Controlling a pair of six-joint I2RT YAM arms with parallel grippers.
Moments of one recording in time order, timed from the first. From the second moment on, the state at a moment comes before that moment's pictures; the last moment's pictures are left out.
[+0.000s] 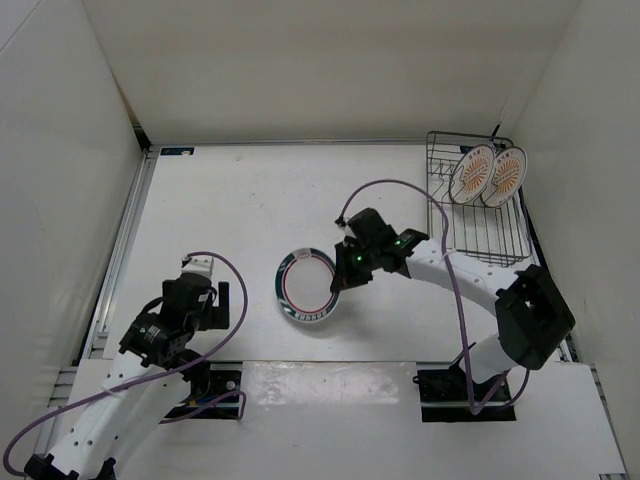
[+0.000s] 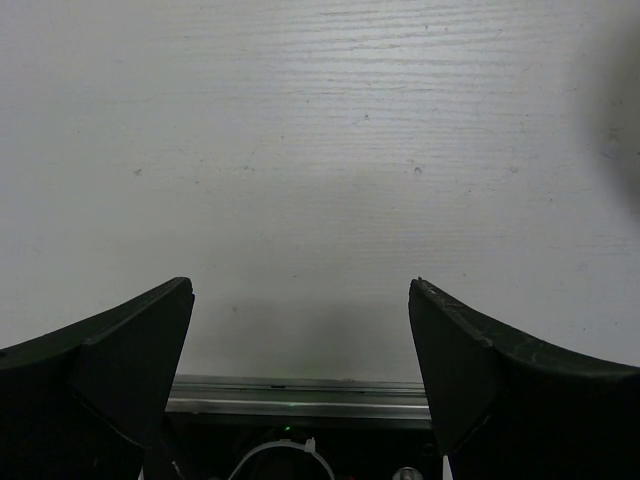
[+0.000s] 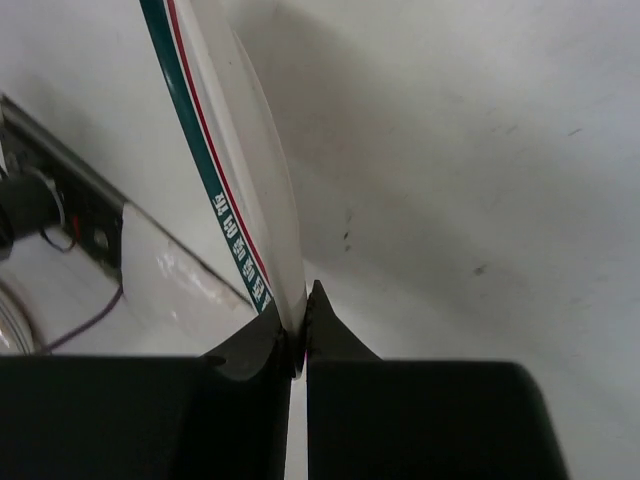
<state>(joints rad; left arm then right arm) -0.47 0.48 0.57 -0.98 -0.35 -0.28 0.72 1.48 1.04 -0.48 -0.32 0.53</state>
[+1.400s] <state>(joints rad) -0.47 0.55 0.59 -1.06 -0.46 -0.36 0.84 1.66 1.55 -0.89 -0.24 0.43</state>
